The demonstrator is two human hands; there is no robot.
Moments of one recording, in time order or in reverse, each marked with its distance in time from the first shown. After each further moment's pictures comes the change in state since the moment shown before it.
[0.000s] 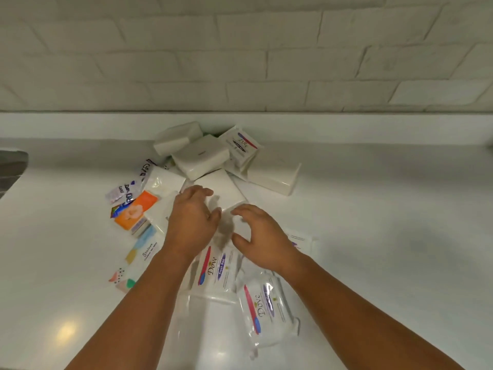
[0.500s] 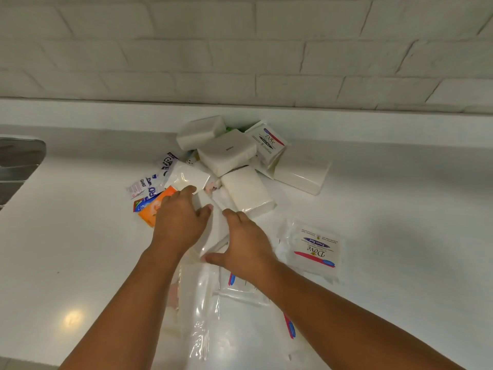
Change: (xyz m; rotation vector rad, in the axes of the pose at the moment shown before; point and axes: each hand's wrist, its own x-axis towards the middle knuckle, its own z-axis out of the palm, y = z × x) left_hand 0.011 -0.077 -0.034 0.098 -0.043 -0.180; right_hand 0.030 -0.065 0.074 -0.213 -0.075 0.101
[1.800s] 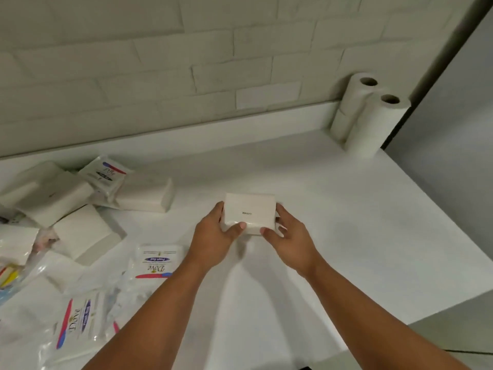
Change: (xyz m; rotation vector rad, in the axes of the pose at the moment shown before) left_hand -0.102 0.310 0.156 -0.633 -0.463 0.330; right_hand -0.202 0.272 -0.188 0.666 0.524 0.305
